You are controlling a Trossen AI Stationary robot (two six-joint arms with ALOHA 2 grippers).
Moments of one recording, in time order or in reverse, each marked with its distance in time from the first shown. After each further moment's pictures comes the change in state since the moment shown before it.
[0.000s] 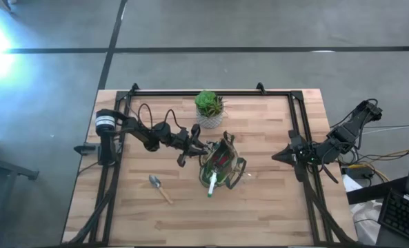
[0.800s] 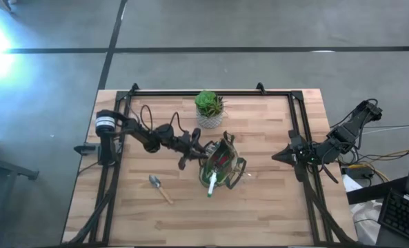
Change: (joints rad) left arm -0.023 0.000 -0.005 -0.121 -0.006 0.018; right arm 0.000 0.000 0.000 0.000 0.000 0.000
